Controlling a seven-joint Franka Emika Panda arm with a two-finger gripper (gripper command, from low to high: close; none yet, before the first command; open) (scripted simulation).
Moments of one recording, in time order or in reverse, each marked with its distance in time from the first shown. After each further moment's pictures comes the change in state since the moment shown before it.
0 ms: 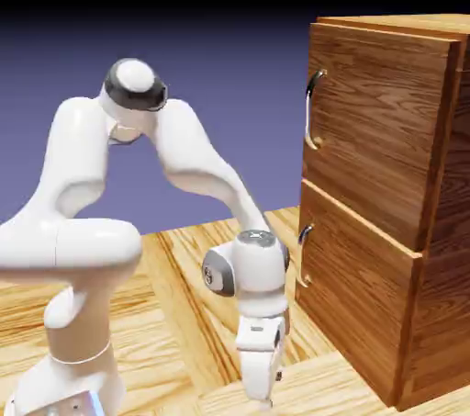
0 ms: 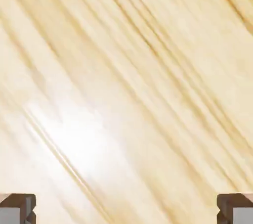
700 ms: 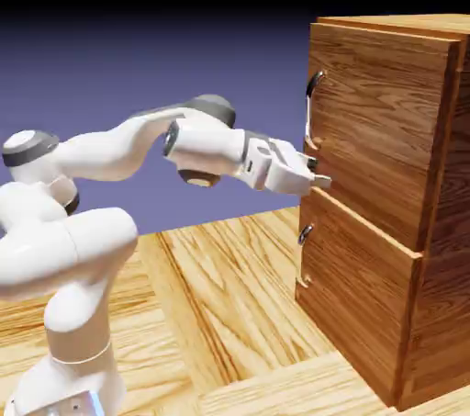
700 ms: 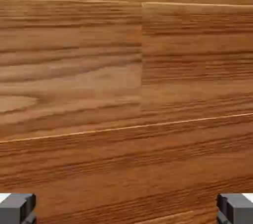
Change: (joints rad) arm 0.660 0.761 -0.671 0.023 0.780 -0.213 -0.331
